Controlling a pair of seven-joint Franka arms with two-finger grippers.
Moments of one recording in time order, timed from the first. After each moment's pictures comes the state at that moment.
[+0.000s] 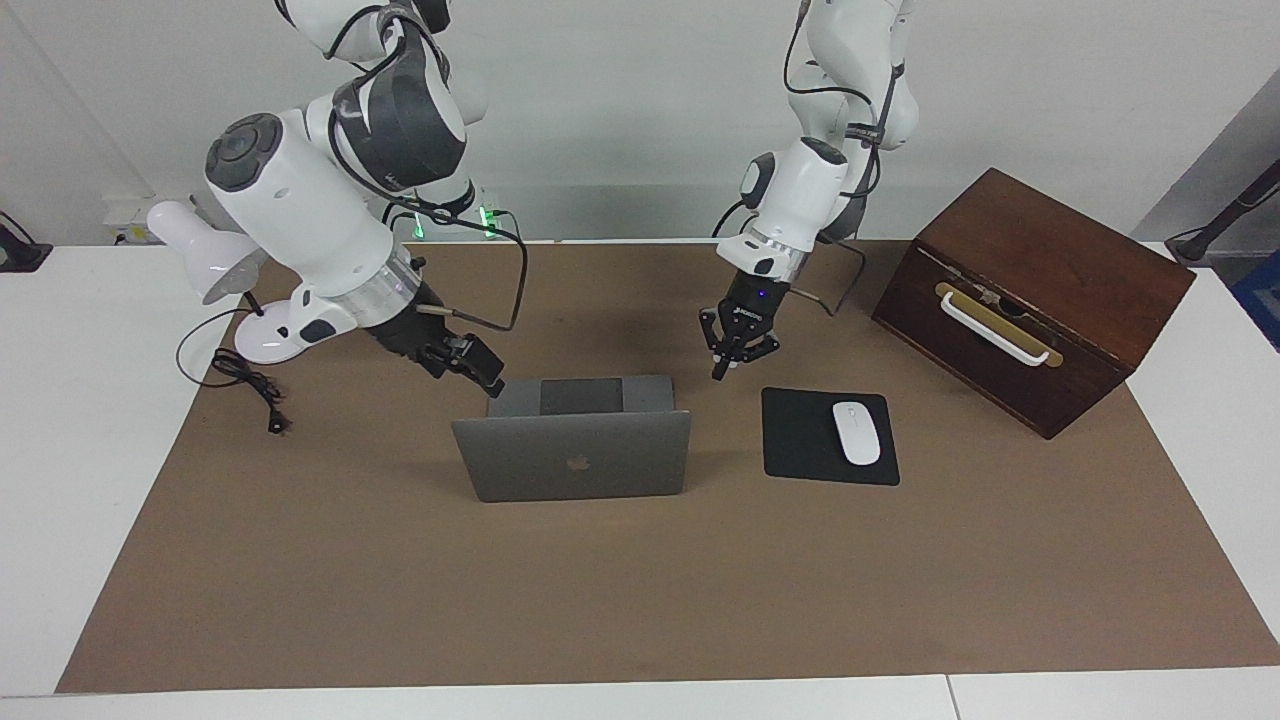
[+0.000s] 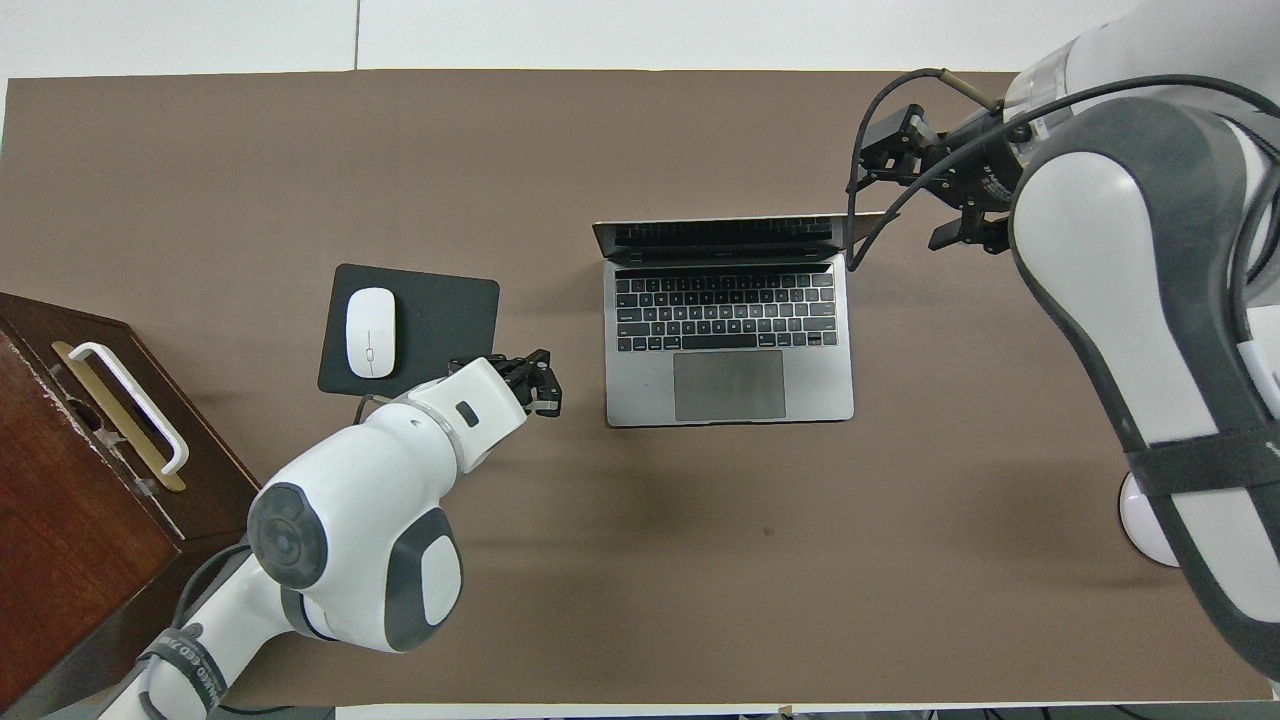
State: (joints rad) left arm -0.74 -0.04 0.15 -2.41 -0.52 2.93 0.21; right arm 0.25 0.30 -0.13 -1.39 0.32 1.72 0.57
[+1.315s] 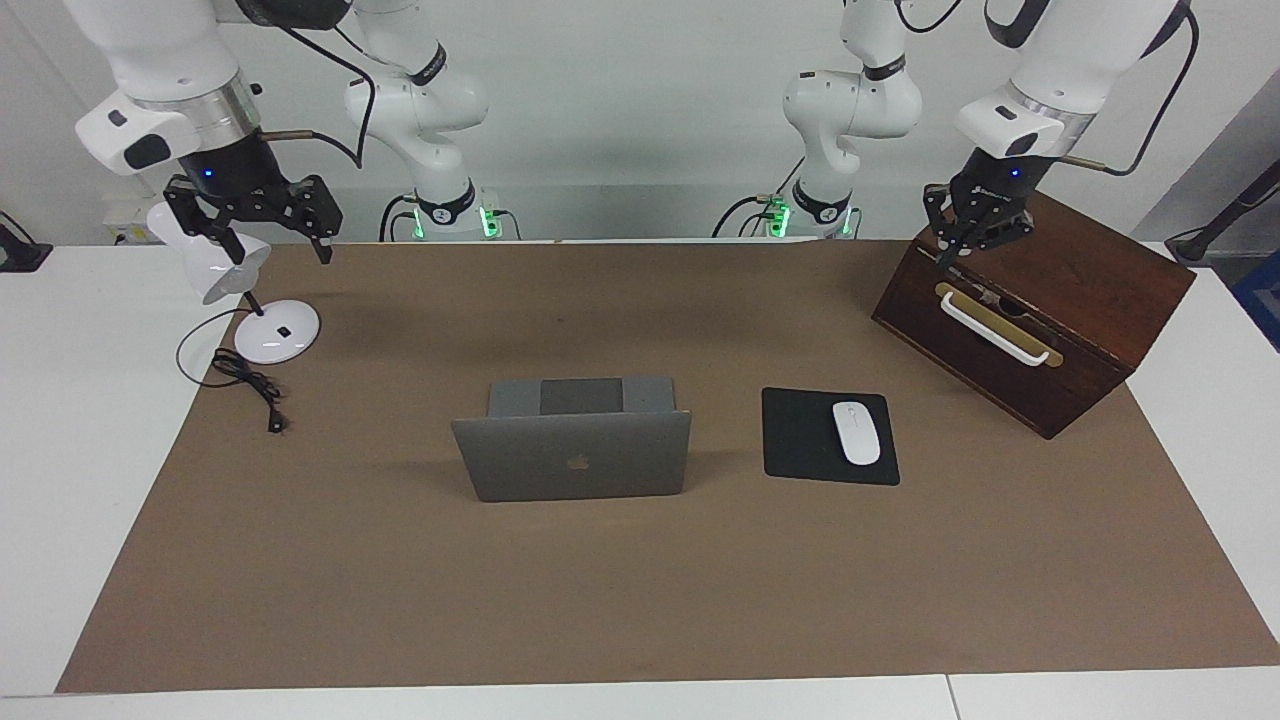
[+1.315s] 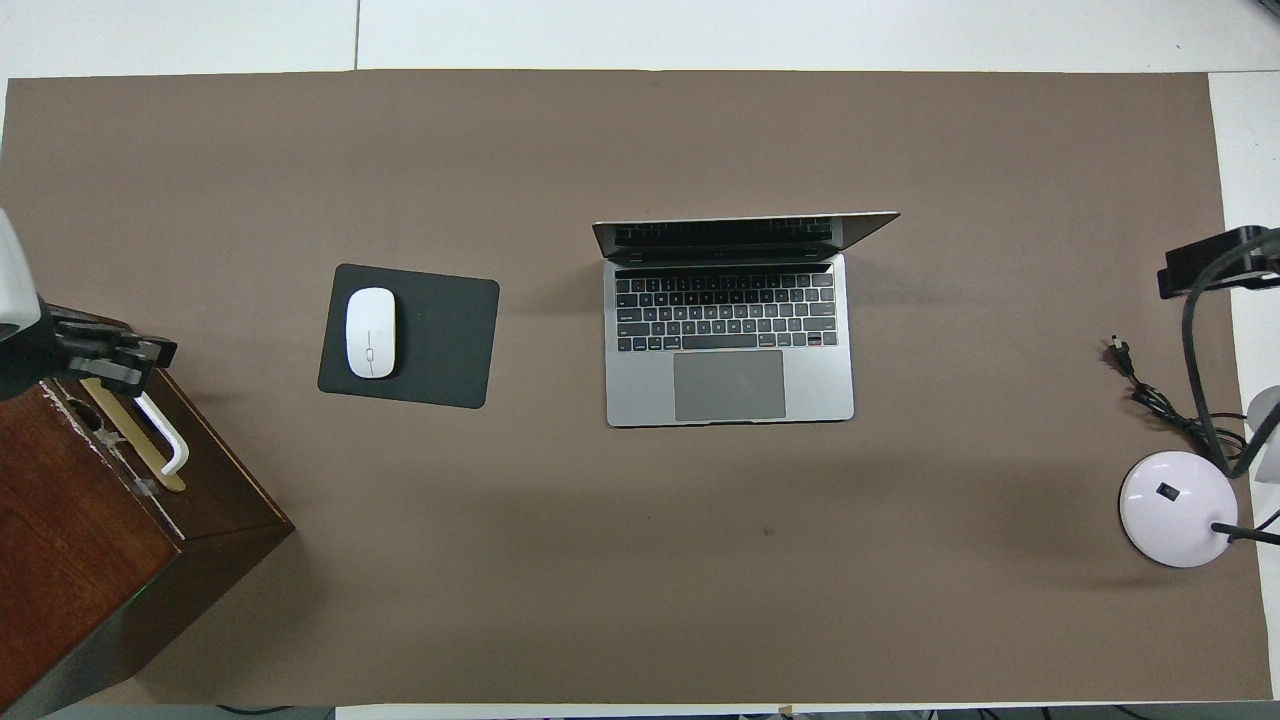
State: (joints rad) left arm -0.26 -0.19 0.16 -1.81 -0.06 1.70 0.36; right arm 0.11 0.01 -0.14 -1.47 -0.06 1.49 -0.05
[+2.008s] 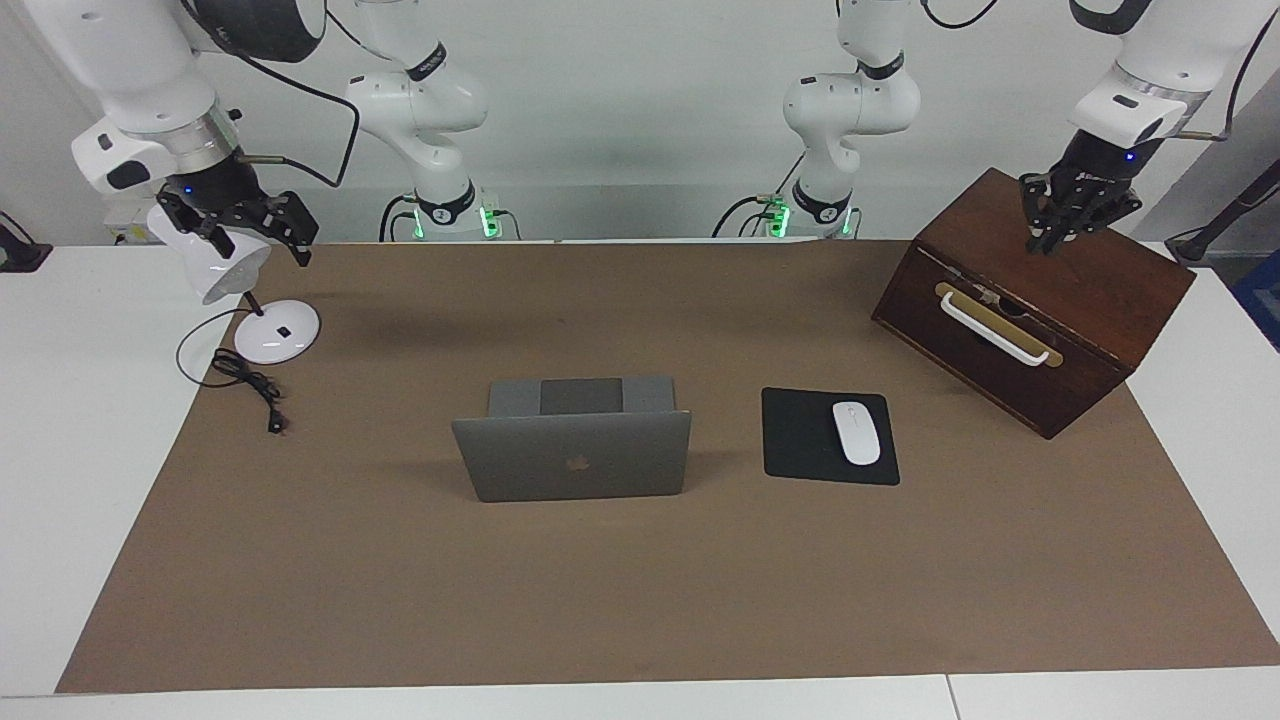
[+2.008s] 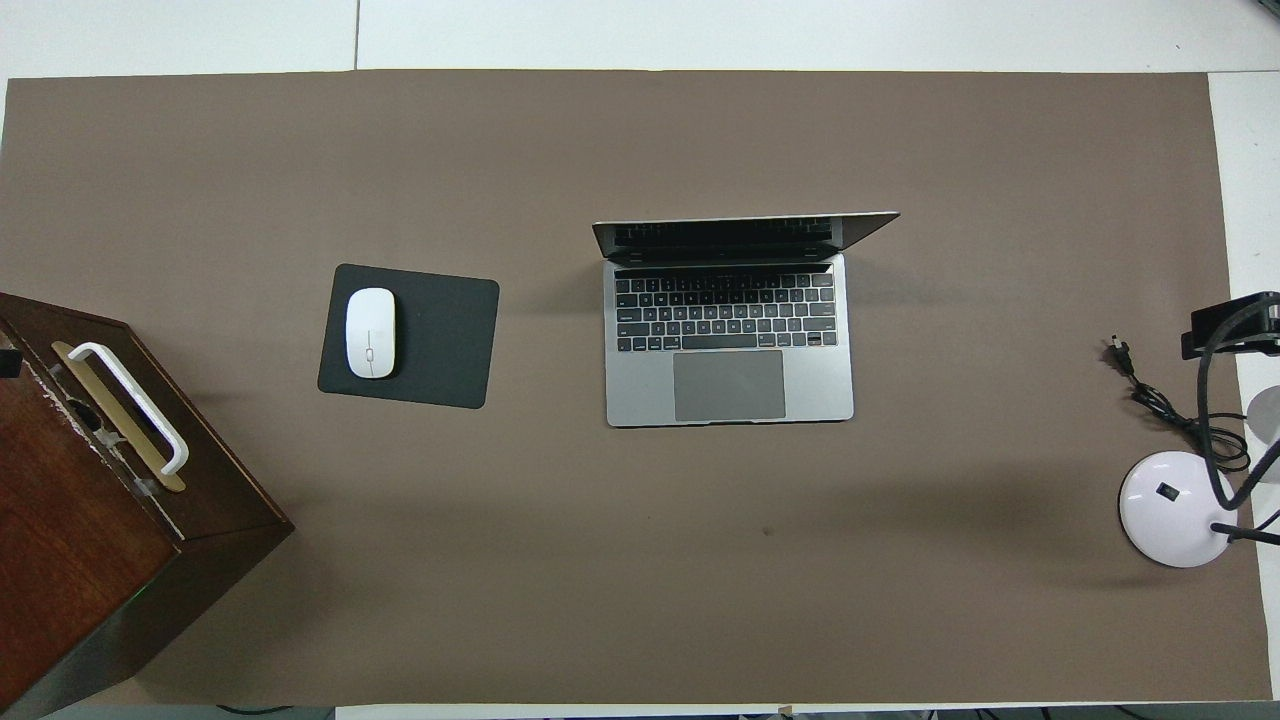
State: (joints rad) left arm -0.07 -0.19 0.16 -1.76 -0.03 1.67 0.34; right arm 0.04 -0.09 -0.14 -1.70 -0.06 1.54 0.03
